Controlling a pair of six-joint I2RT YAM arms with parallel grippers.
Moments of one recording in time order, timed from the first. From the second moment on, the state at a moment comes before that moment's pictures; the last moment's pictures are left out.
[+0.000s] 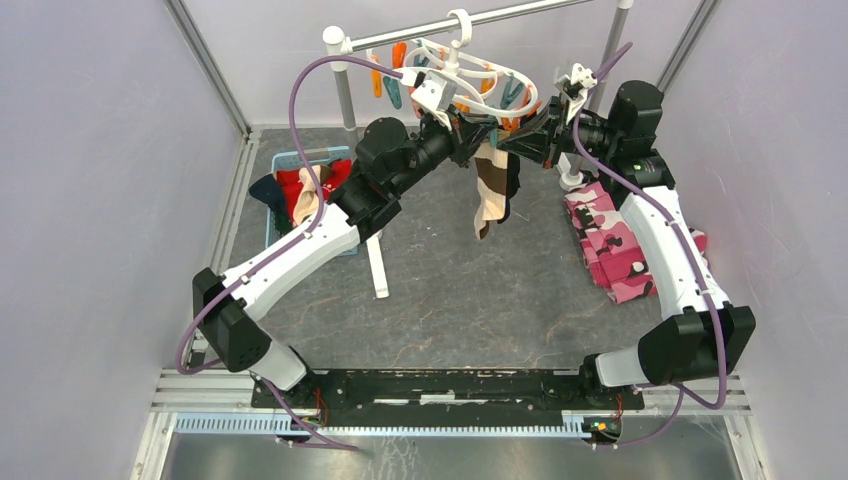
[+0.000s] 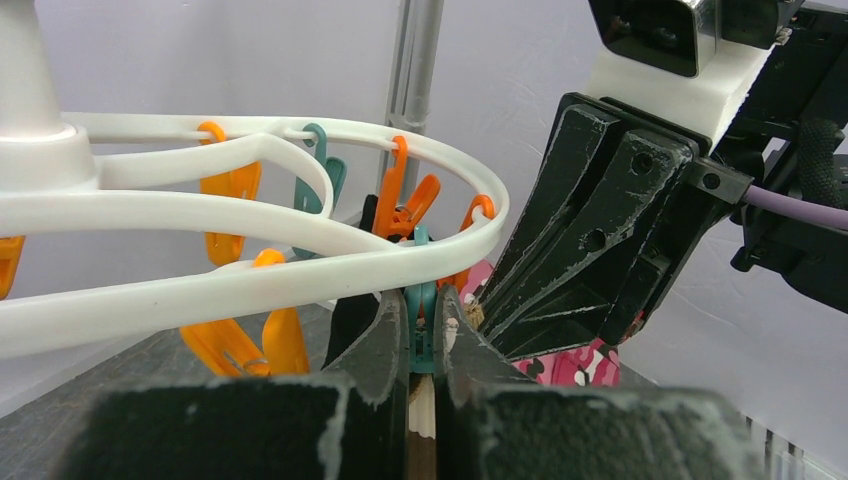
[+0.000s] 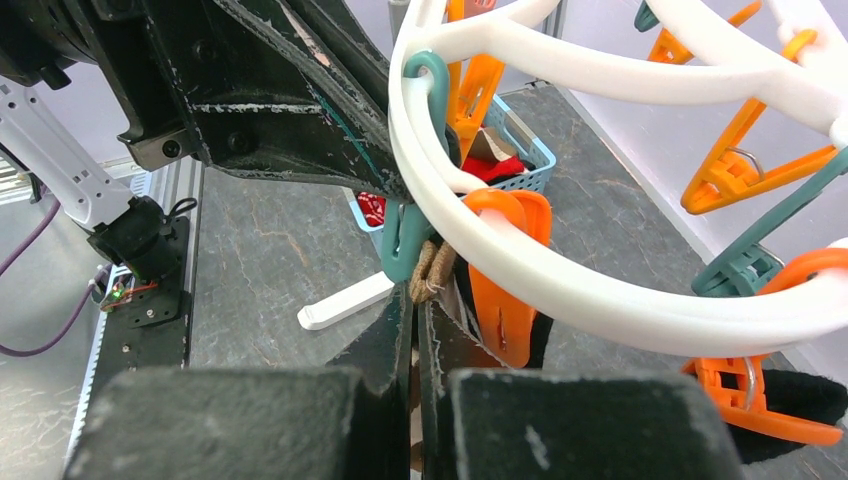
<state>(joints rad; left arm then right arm) -0.80 1.54 1.52 0.23 0.09 -0.19 0.12 1.41 1.44 -0.07 -1.18 0.01</state>
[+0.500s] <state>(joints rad) -0.79 1.54 1.52 0.22 0.09 -0.19 0.12 1.41 1.44 -0.11 -1.18 -0.04</state>
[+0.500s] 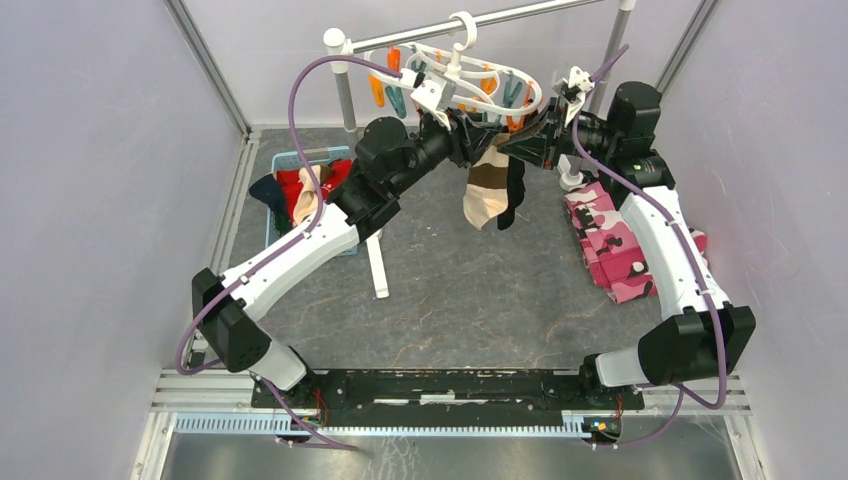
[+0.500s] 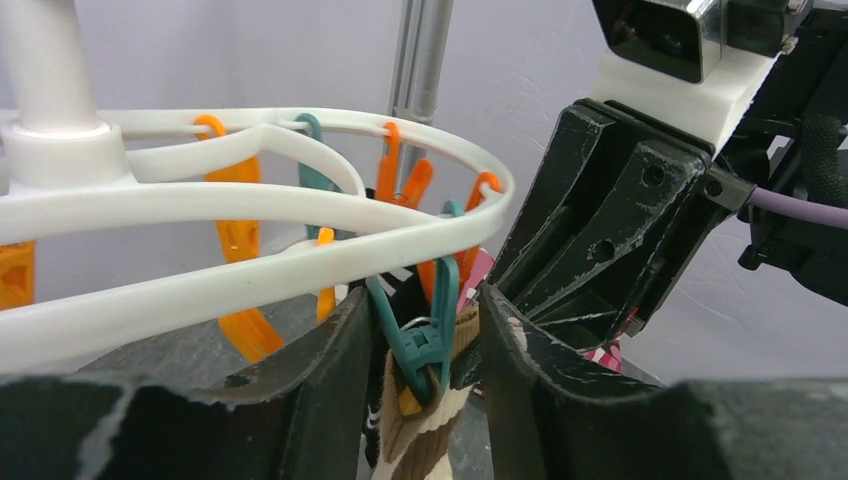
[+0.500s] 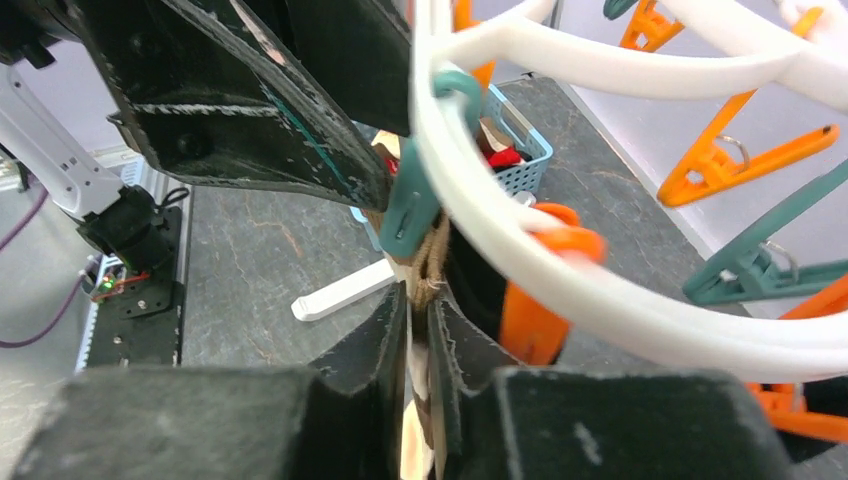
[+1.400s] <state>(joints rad) -0.79 1.13 1.02 0.22 0.32 -0.19 -0.02 1.07 1.00 -0.37 -1.10 -0.53</state>
